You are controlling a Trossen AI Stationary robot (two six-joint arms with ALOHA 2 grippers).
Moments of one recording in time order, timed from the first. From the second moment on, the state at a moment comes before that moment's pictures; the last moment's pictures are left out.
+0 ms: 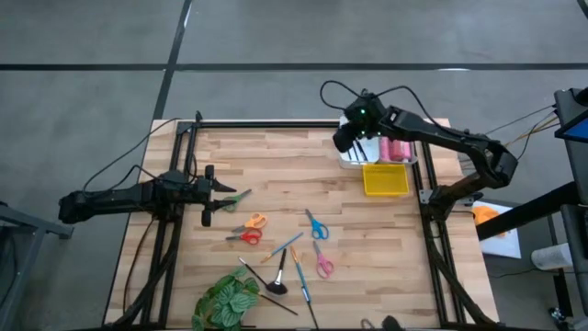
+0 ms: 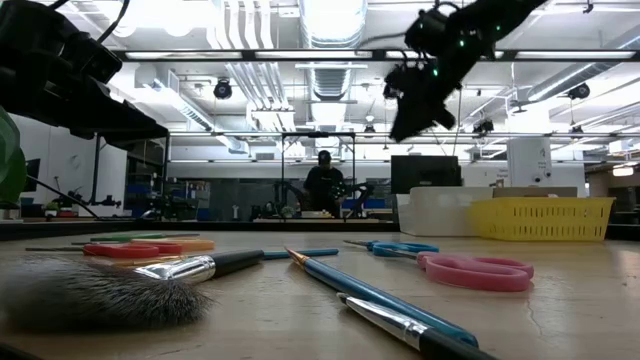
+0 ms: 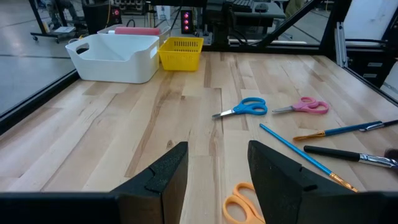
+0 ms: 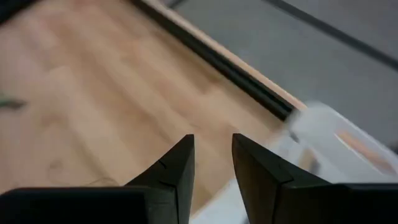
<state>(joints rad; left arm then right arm) 0.14 0.17 0.06 -0.14 0.09 0.02 -0.60 1.44 1.11 -0.42 -0.02 0.19</state>
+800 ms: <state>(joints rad) 0.14 0.17 0.06 -0.14 0.09 0.02 -0.19 1.44 0.95 -0.12 -0.32 -0.24</state>
